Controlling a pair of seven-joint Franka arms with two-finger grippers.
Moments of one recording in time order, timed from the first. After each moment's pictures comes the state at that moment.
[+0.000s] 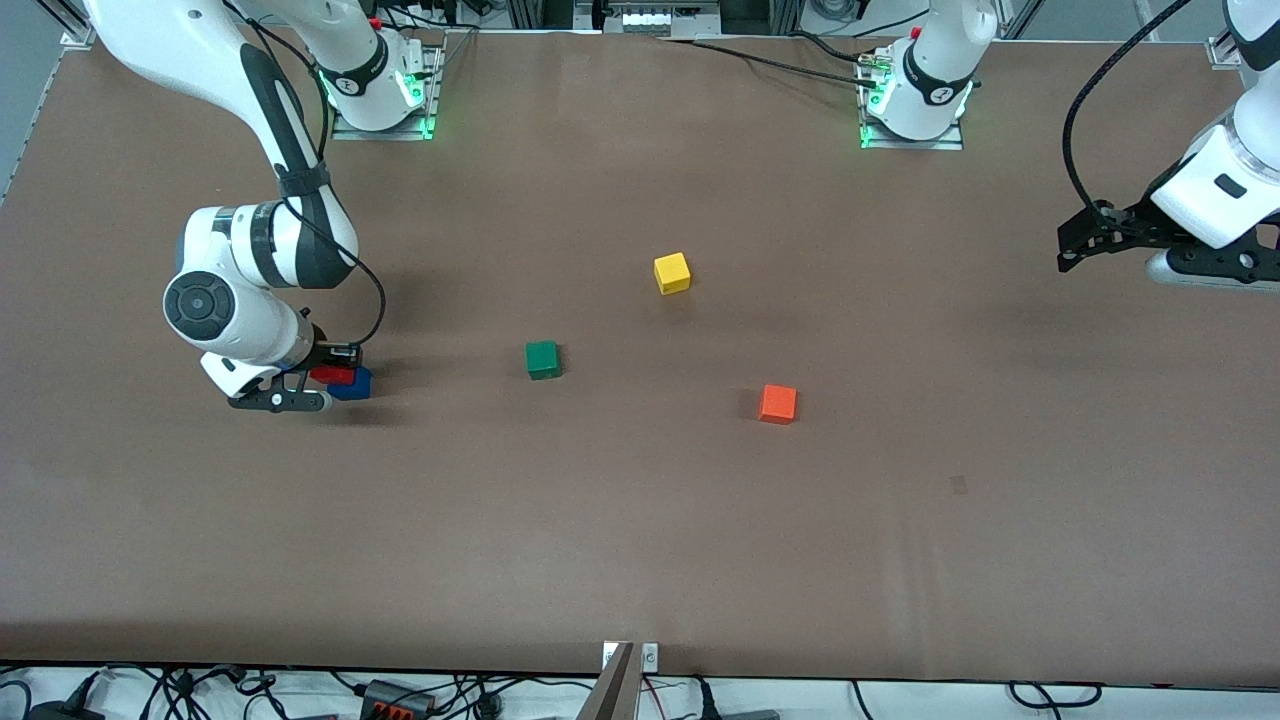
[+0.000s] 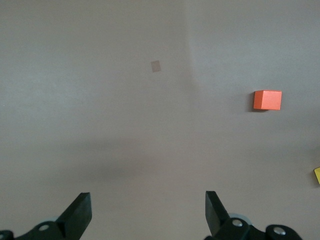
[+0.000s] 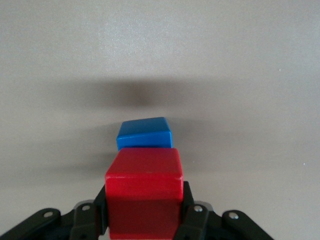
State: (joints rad) left arm 0.02 -0.05 -0.05 -1.75 0.02 1.71 0.04; right arm 0.33 0.41 -0.24 -1.99 0.00 2.25 0.12
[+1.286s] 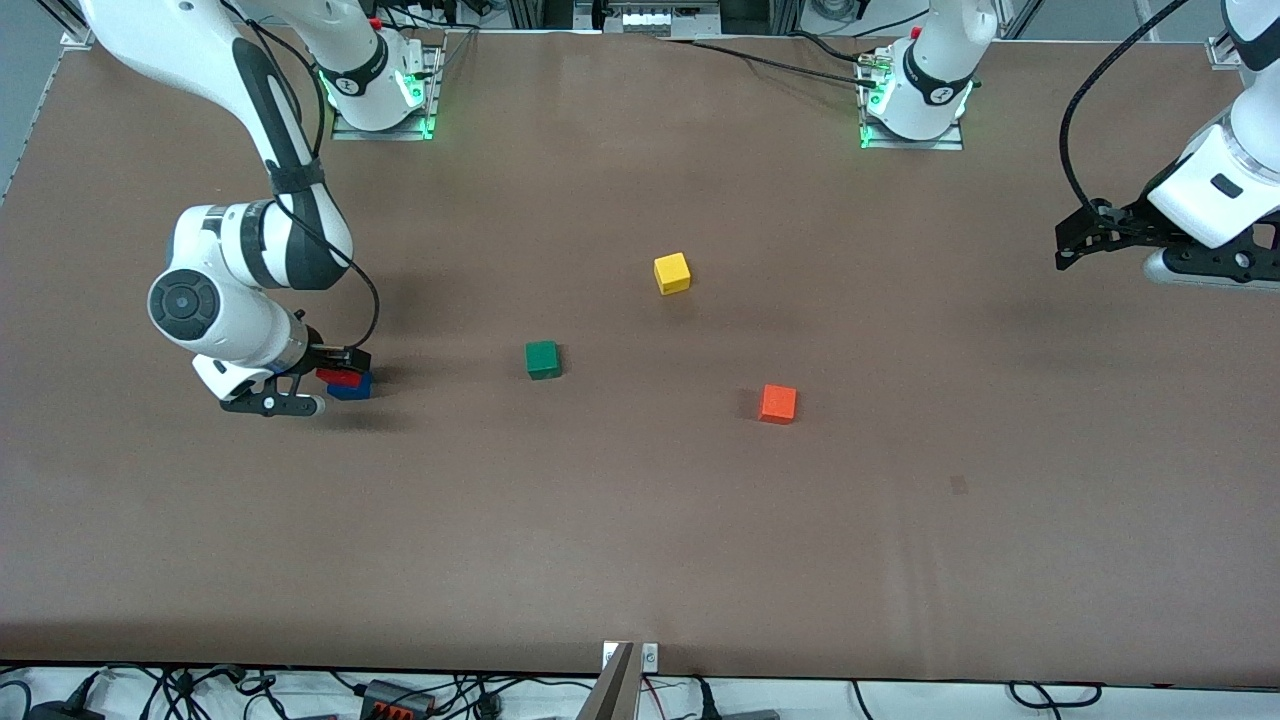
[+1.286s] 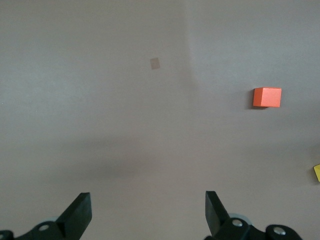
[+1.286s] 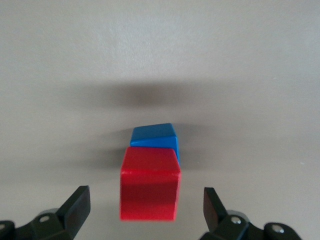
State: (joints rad) left arm 0.02 -0.05 -0.06 -1.74 0.02 1.70 0.04; right arm 0.33 0.38 -0.24 -1.91 0.04 2.15 0.12
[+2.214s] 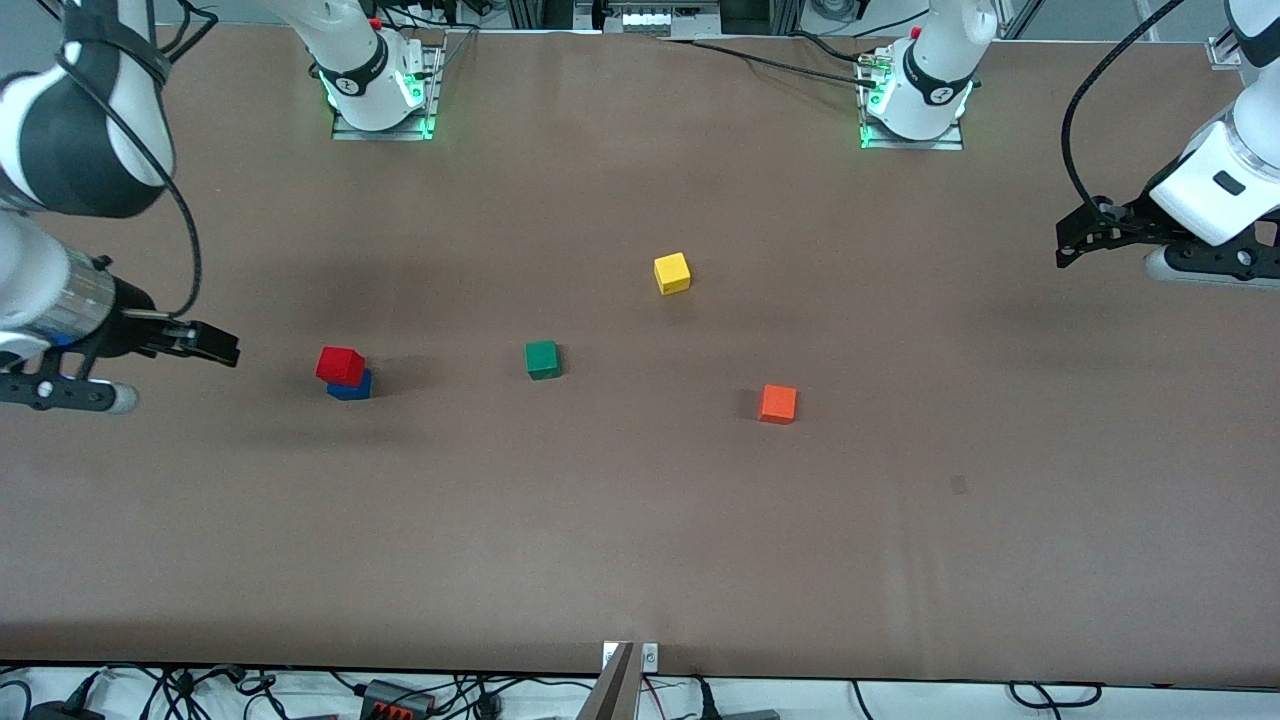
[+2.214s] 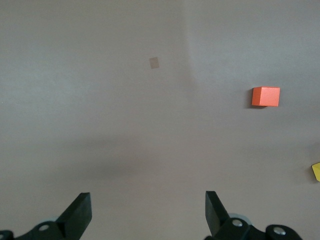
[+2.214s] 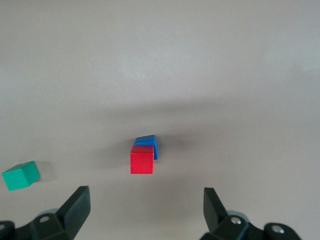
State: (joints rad) left arm 0.02 -0.05 -0.06 -1.74 0.02 1.69 0.04; right arm 0.27 0.31 -0.27 -1.40 0.04 1.66 0.11
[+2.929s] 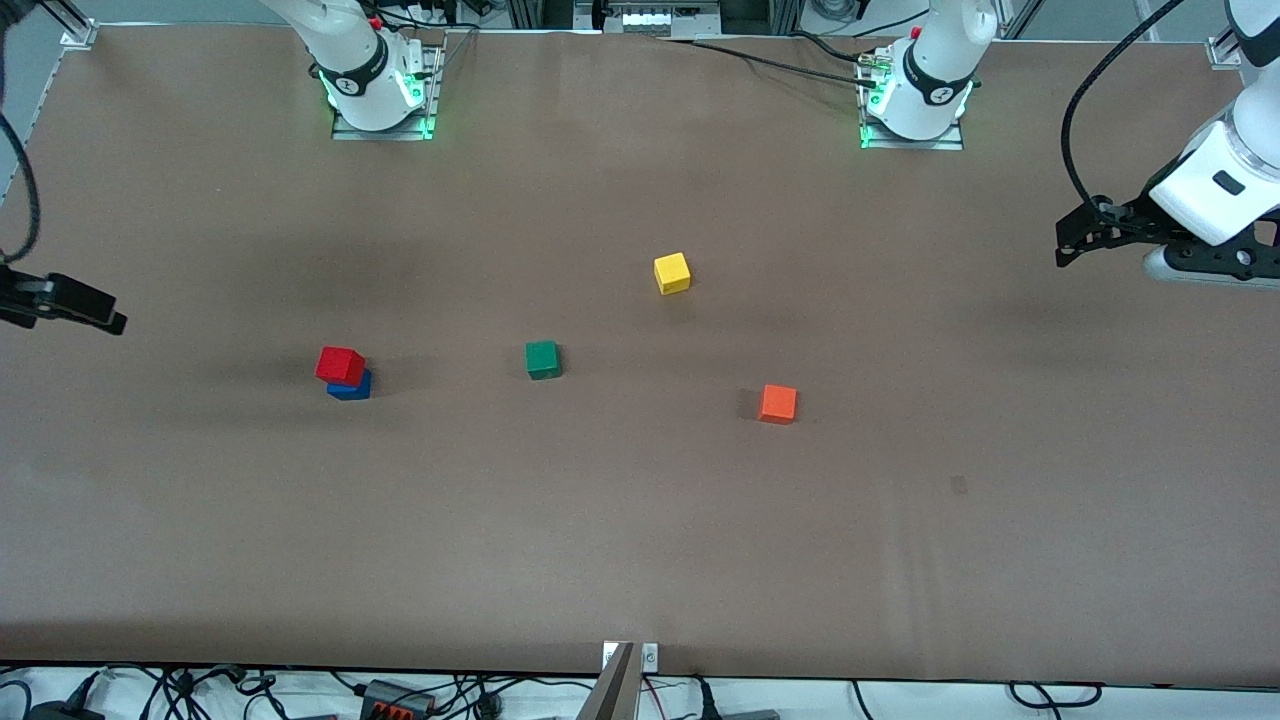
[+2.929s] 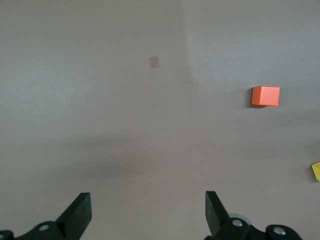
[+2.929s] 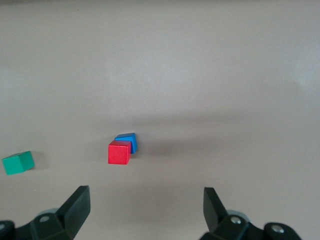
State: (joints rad) left arm 0.02 -0.05 -0.06 -1.74 0.02 1.68 0.04; right arm 0.05 0.25 -0.15 -1.32 0.04 1.58 -0.05
